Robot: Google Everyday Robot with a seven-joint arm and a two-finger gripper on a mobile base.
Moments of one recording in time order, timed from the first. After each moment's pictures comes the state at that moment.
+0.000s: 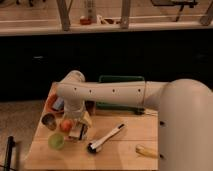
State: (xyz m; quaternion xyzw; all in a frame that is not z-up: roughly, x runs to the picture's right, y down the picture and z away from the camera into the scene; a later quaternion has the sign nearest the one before) arm -0.144 0.174 0.721 -0.28 -0.29 -0.59 0.70
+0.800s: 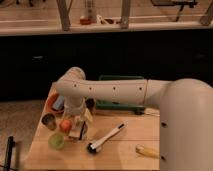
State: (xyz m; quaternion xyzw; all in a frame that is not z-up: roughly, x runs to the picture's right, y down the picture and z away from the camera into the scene) arm -0.139 0.157 0.715 -0.27 -0.28 -0.59 0.70
